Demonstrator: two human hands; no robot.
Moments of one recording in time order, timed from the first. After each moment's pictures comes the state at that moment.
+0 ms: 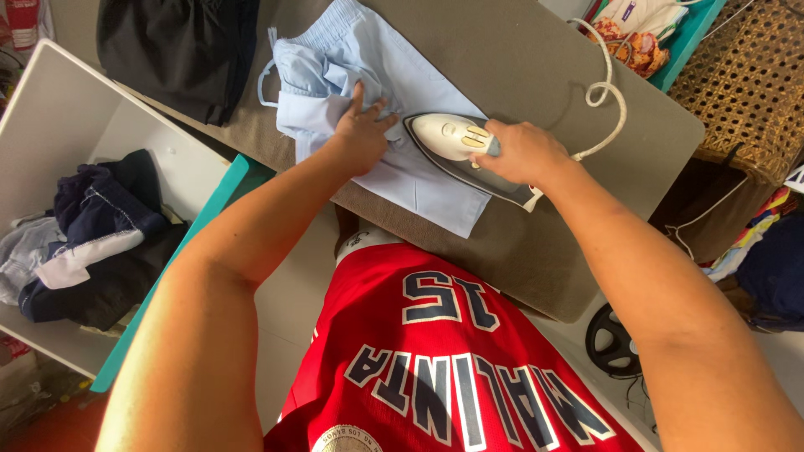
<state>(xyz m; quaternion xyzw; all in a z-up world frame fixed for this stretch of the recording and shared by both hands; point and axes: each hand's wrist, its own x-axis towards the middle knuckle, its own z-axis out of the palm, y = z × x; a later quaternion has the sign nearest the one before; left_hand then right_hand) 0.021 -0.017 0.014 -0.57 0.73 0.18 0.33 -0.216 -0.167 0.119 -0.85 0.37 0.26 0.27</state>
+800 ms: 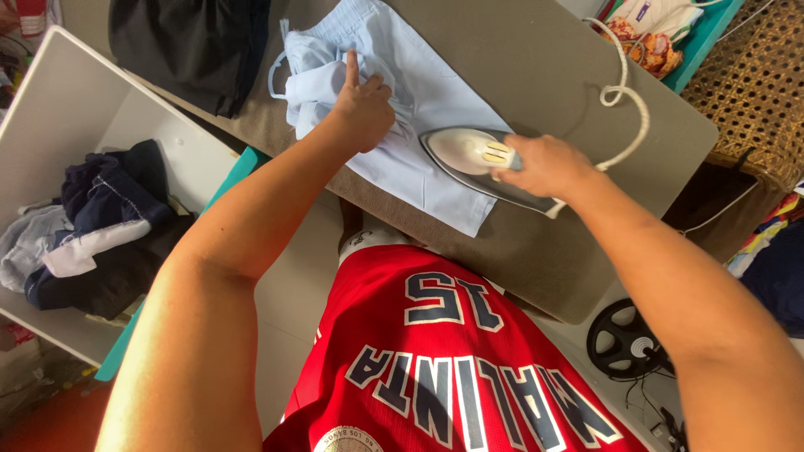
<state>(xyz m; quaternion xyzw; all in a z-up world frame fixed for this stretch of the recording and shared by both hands) 0.047 -0.030 0.033 -0.63 0.69 0.19 0.29 -0.238 -0.169 0.103 -0.89 0.30 0.27 0.24</state>
